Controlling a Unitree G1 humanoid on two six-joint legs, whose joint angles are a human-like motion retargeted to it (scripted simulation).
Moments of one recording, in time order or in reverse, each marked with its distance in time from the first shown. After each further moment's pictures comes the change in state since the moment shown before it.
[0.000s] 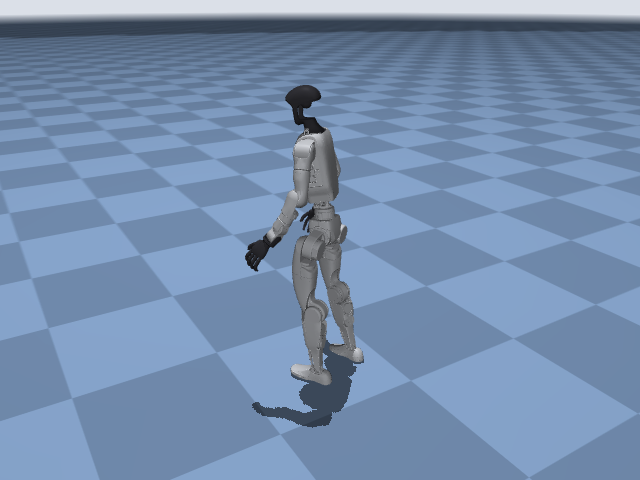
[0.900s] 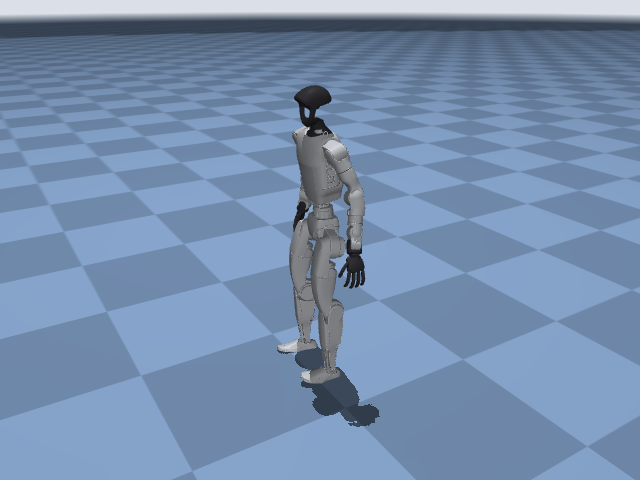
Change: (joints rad) left arm 0.424 0.040 0.326 0.058 -0.011 0.031 -0.013; right arm 0.209 0.040 0.117 0.118 -0.333 0.068 0.133; waist -0.096 -0.020 0.002; left_leg 0.047 0.085 0.122 -0.044 -0.184 -0.098; right_leg -0.062 0.076 0.176 -0.115 -0.015 0.064
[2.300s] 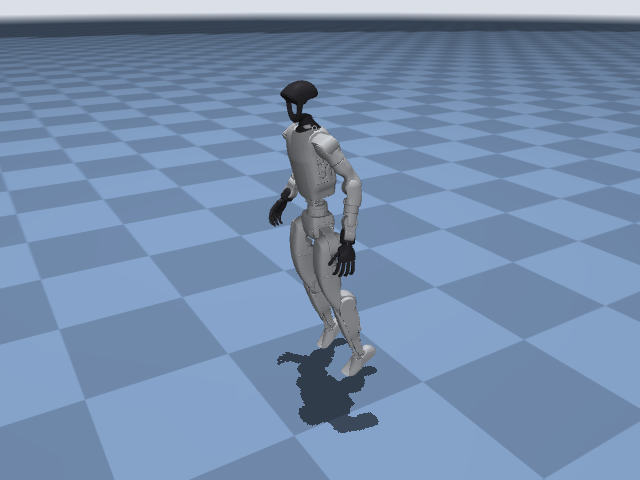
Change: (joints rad) left arm 0.135 -0.047 -0.086 -0.249 -0.028 0.008 -0.133; right arm 0.288 -0.171 -0.206 -0.702 0.189 -0.034 -0.005; waist -0.059 0.107 -0.009; left_leg 0.202 -0.039 -0.221 0.072 0.693 0.029; right_leg 0.224 0.060 0.204 0.052 0.579 -0.212
